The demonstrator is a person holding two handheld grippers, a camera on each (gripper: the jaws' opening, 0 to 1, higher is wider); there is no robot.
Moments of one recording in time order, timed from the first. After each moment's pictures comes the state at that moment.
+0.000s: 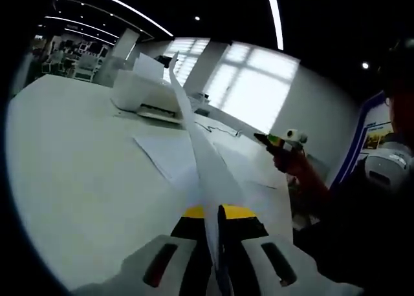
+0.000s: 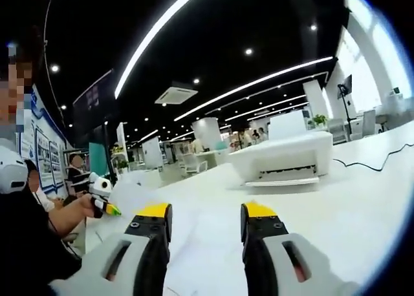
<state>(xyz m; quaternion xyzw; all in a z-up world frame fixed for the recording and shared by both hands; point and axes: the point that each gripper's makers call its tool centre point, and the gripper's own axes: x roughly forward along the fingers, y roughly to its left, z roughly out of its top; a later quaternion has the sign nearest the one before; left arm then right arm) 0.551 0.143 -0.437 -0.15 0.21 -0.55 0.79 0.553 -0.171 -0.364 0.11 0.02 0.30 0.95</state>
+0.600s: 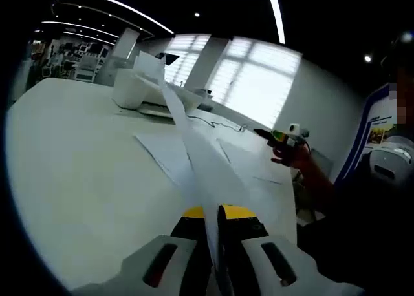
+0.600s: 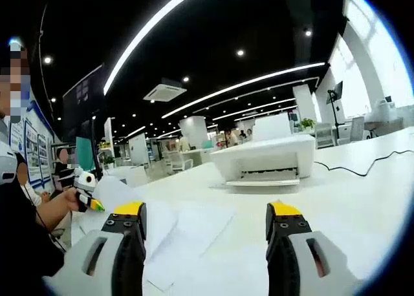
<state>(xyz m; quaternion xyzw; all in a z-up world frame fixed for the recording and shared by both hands) 0.552 0.145 -0.443 -0.12 0.22 -0.54 0.80 0.559 -0.198 -0.373 0.09 0.03 0.25 0.96</state>
